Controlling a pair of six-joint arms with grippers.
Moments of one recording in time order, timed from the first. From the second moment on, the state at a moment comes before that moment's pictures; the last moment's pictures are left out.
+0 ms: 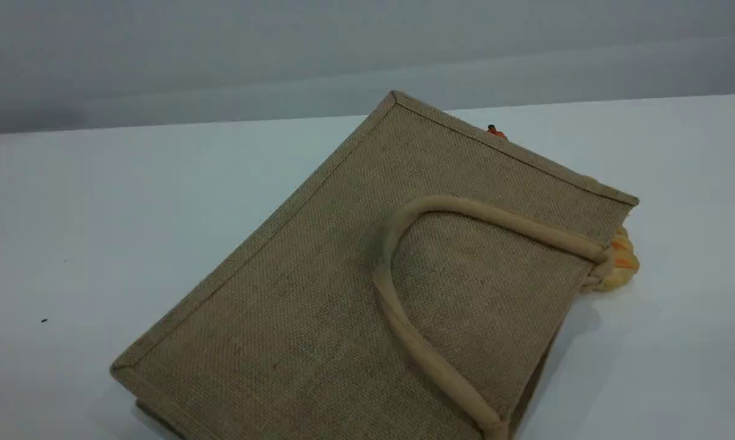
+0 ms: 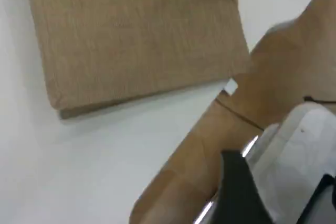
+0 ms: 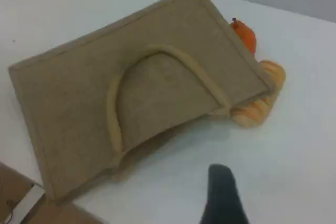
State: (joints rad) left arm -0.94 0.33 -0.54 -0.03 1.09 -0.04; right arm 0.51 0.01 -0.51 -0.07 1.07 0.13
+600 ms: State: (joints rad) left arm -0.94 0.24 -0.50 -0.03 1.08 -0.04; right arm 0.11 0.00 -0.51 -0.07 1.07 0.13
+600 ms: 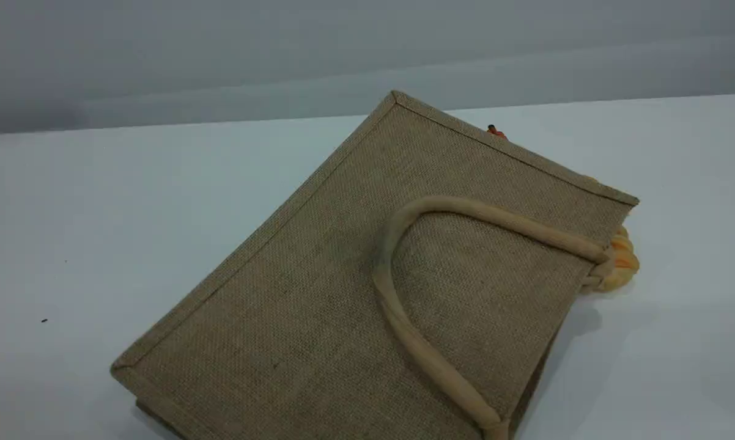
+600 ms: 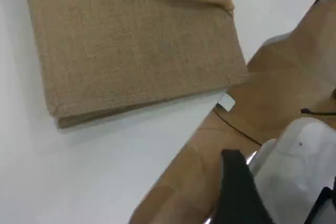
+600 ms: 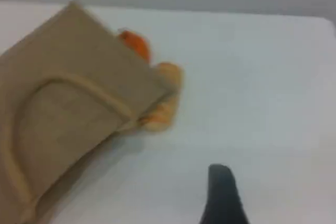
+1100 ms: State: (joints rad) left arm -0.86 0.25 -0.51 -0.03 1.08 -0.03; right arm 0.01 0.00 -0.51 -0.07 1.07 0.12
